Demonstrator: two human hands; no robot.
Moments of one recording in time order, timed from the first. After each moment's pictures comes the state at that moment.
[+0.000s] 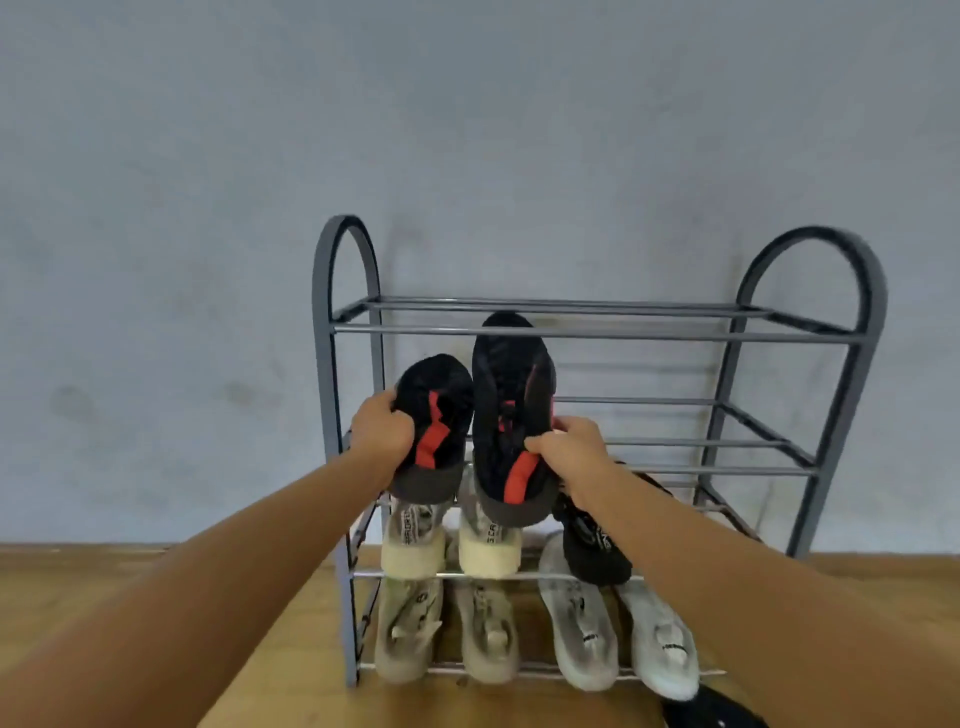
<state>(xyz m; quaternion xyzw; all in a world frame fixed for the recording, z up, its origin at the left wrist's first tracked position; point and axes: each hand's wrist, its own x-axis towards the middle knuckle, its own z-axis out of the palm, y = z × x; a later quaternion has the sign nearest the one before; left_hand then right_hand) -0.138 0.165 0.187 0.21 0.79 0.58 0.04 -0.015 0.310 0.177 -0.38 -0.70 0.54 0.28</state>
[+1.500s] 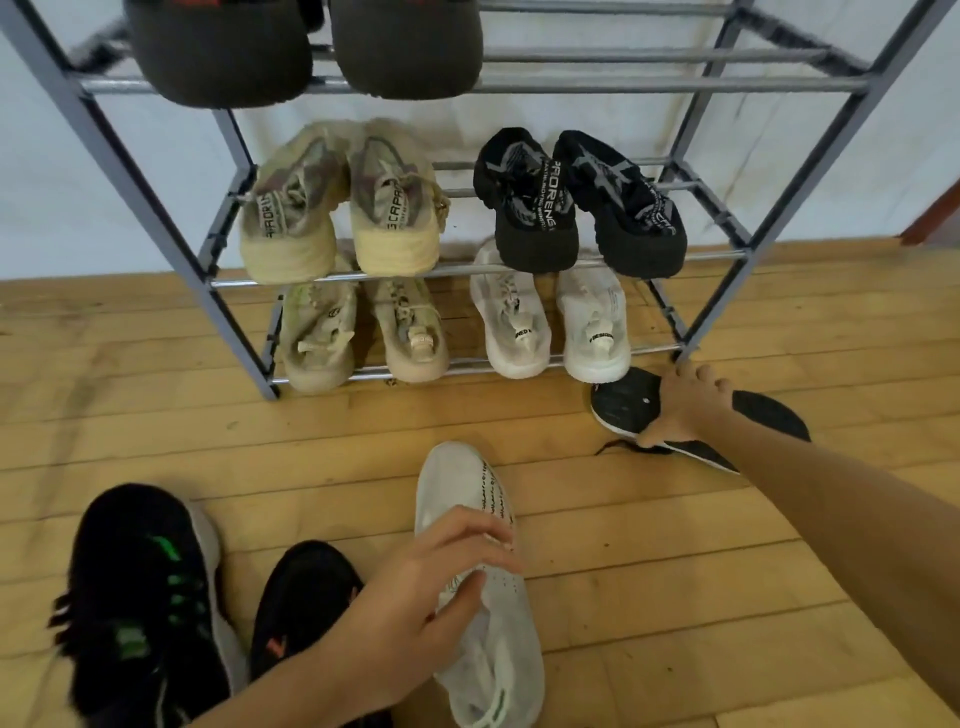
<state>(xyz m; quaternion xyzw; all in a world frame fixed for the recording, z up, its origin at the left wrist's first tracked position) 0.072 0.070 -0.069 0.58 0.65 0.40 0.28 0.187 0.419 -0.103 -0.50 -0.84 0.00 -0.22</state>
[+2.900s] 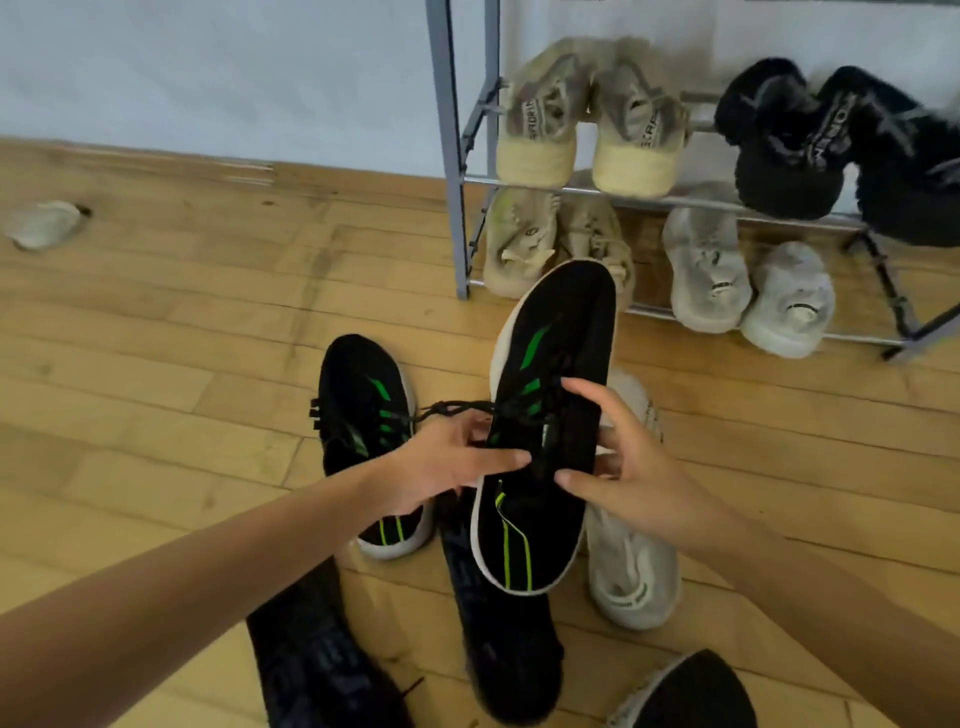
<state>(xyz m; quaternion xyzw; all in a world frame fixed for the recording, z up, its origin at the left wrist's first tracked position) 0.007 -0.025 -0.071 0.15 0.72 0.48 0.49 0.135 0.139 -0.058 -0.15 -0.75 0.65 -0.04</state>
